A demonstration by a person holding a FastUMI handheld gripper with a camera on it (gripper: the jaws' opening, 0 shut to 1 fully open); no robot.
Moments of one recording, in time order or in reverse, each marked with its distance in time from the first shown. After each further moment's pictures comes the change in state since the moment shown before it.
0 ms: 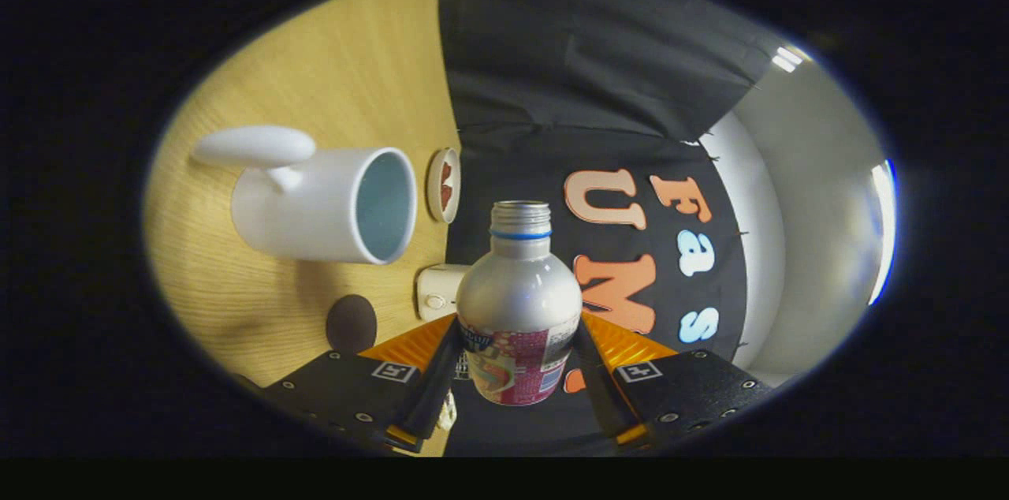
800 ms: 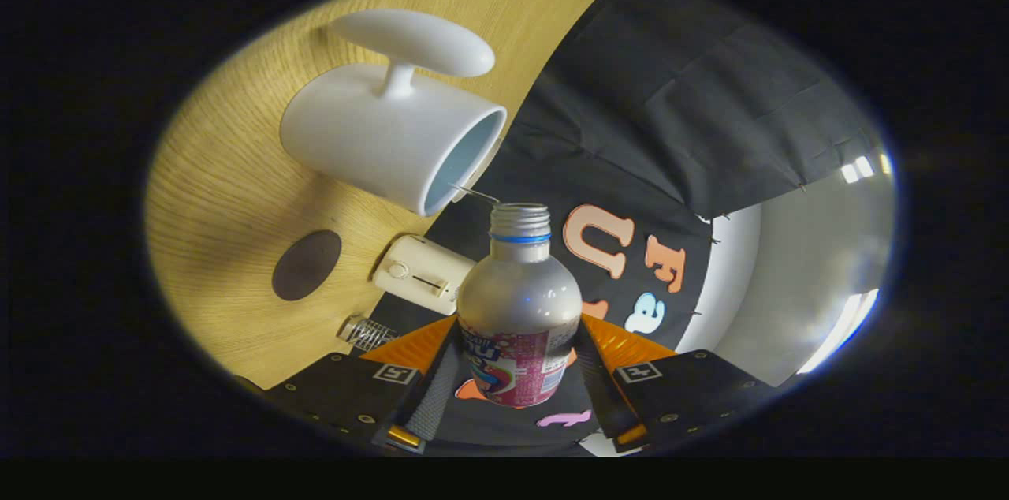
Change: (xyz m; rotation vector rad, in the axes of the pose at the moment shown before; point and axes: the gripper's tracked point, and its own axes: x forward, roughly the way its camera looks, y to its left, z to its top) arm 0.011 0.011 0.006 -0.556 -0.073 -0.030
